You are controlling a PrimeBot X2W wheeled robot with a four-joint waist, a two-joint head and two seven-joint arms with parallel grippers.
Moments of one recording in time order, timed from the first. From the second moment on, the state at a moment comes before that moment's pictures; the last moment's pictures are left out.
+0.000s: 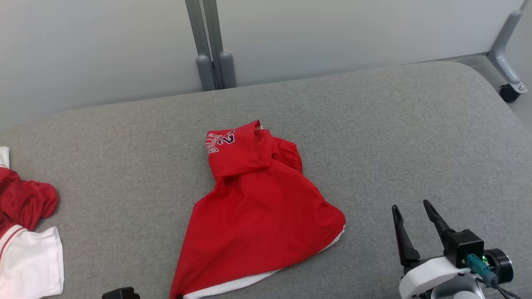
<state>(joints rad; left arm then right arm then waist) 0.02 0.30 -0.52 0.46 -0.99 0.06 0.01 0.01 -0.05 0.00 0.24 0.02 0.13 -0.26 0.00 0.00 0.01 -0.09</state>
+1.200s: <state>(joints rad) -0.27 0.19 -0.73 0.25 -0.82 0.13 0.22 -0.02 -0.05 0.05 0.26 0.03 0.13 -0.26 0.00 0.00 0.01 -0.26</state>
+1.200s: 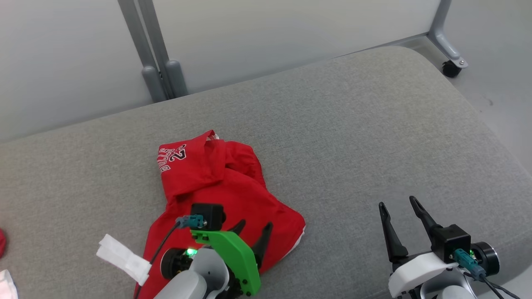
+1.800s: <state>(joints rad) -0.49 0.11 -0.71 0.69 -0.81 0.06 0.12 -0.05 -0.05 0.07 0.27 0.07 0.13 -0.26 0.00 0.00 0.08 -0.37</state>
